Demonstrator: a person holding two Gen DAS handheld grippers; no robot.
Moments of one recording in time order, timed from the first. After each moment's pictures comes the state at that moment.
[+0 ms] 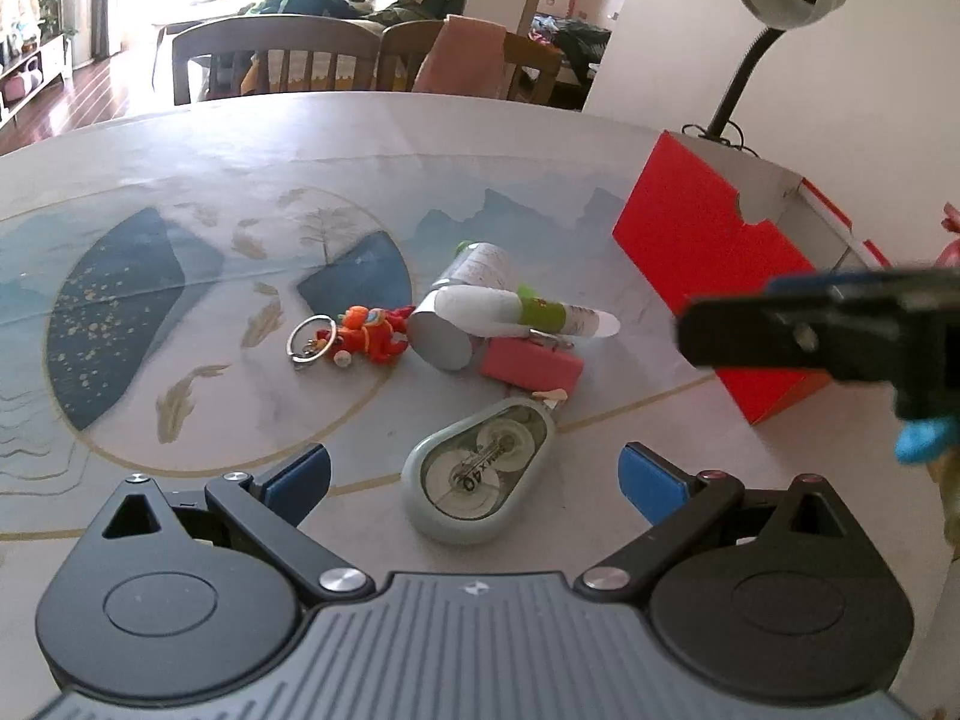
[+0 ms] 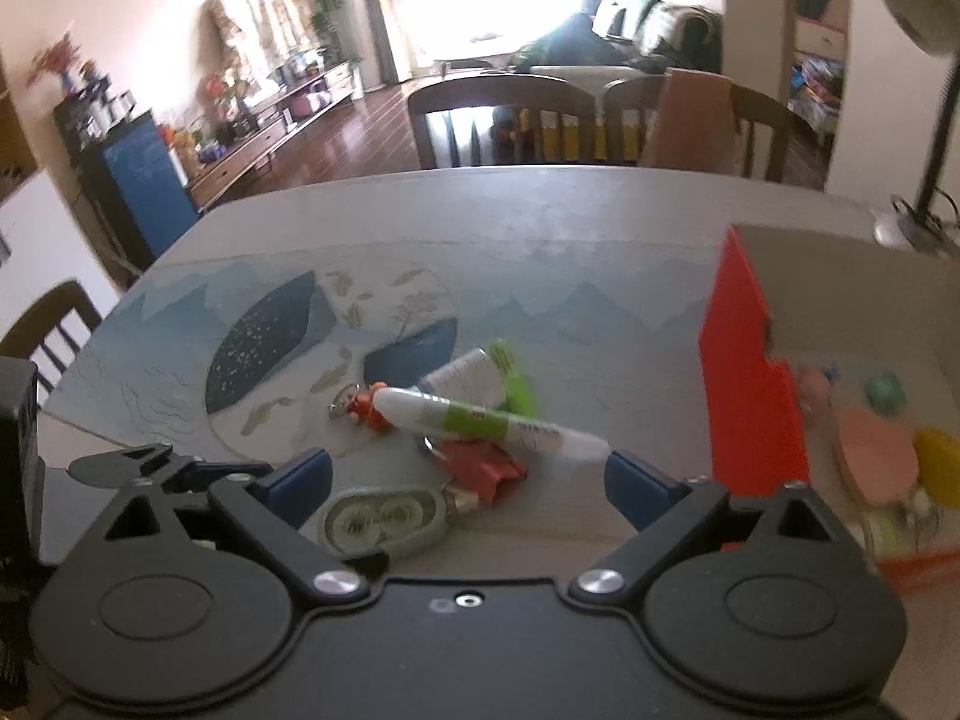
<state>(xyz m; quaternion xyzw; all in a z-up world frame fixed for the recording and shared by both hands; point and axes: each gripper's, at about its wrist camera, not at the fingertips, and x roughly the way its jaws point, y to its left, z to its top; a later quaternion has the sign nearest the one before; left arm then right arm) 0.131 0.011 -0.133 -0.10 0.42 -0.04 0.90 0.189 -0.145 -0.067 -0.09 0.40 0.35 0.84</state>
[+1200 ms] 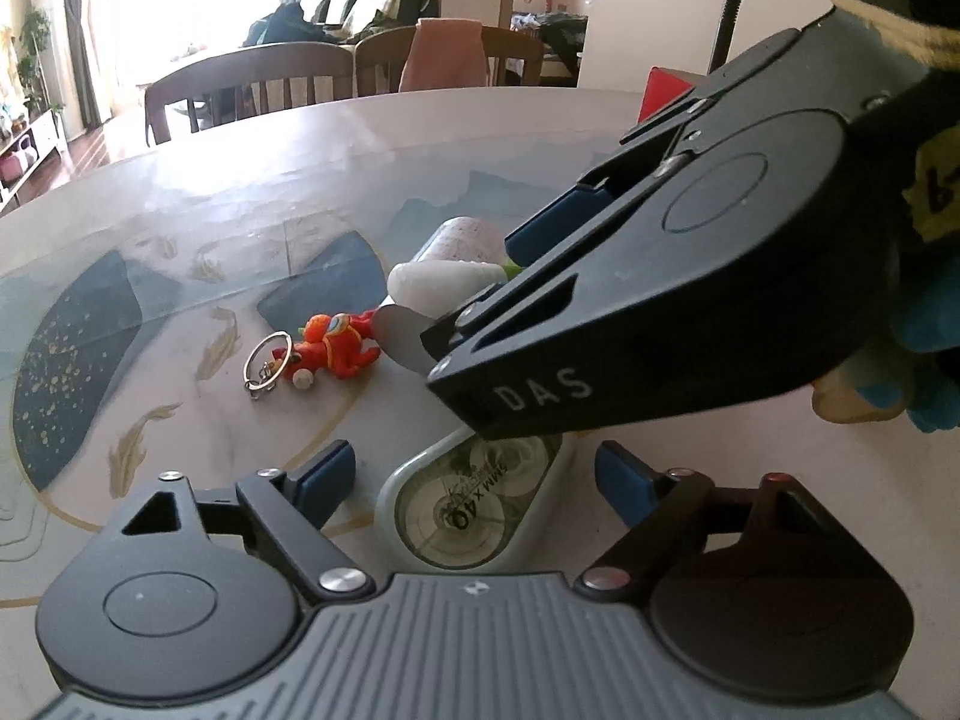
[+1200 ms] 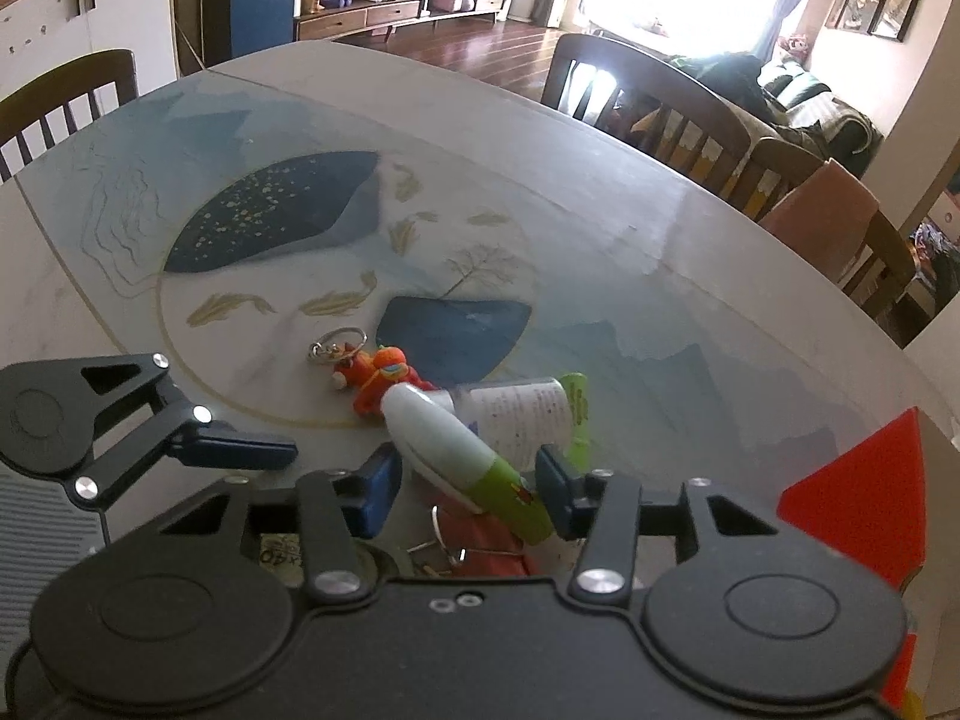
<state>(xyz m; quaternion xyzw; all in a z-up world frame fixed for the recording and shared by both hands) 0.154 -0.018 -0.167 -0.02 0.40 -0.03 0.91 0.213 -0.062 -0.120 -0.30 0.36 0.42 0.78</state>
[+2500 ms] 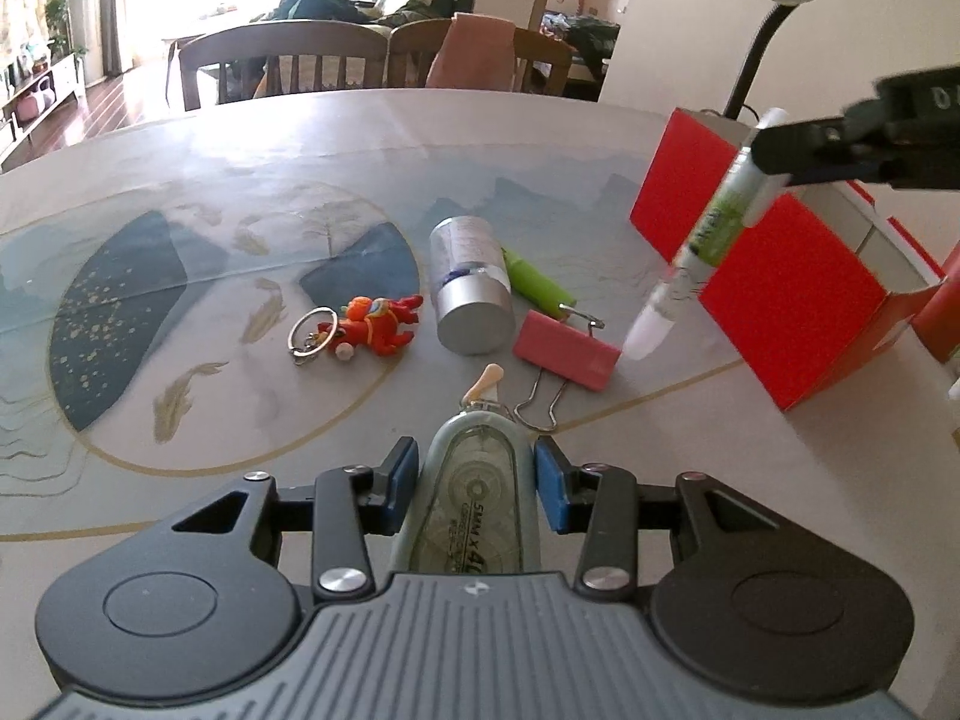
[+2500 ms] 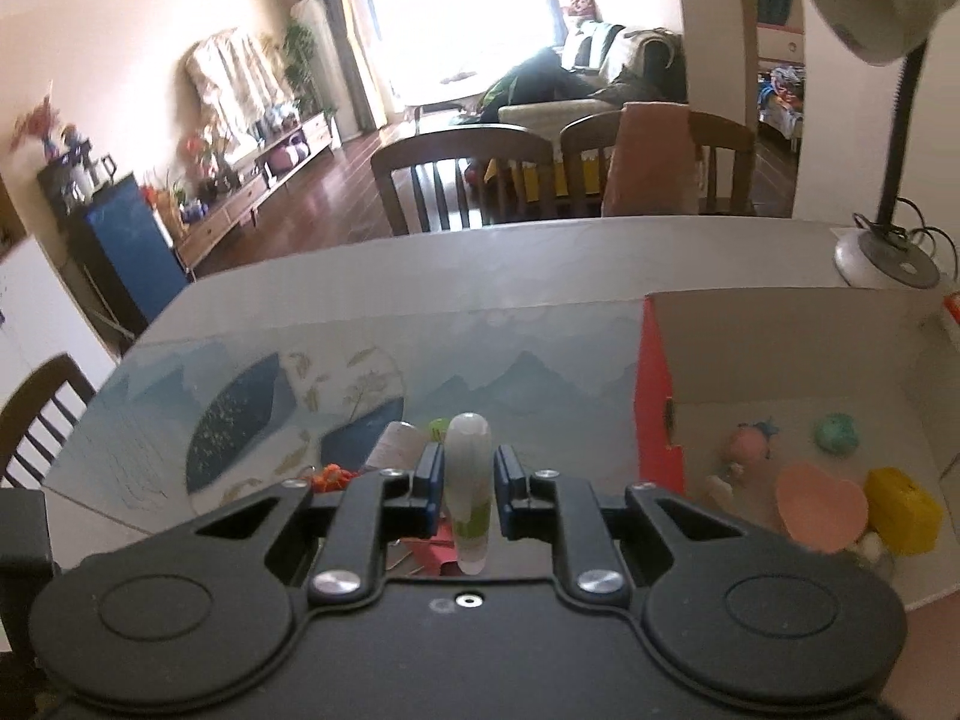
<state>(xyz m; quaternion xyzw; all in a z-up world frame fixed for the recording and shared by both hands) 0.129 0.001 -0.140 -0.08 0.41 -0.02 0.91 0.225 -0.199 -0.030 -0.01 0.38 0.33 0.87</state>
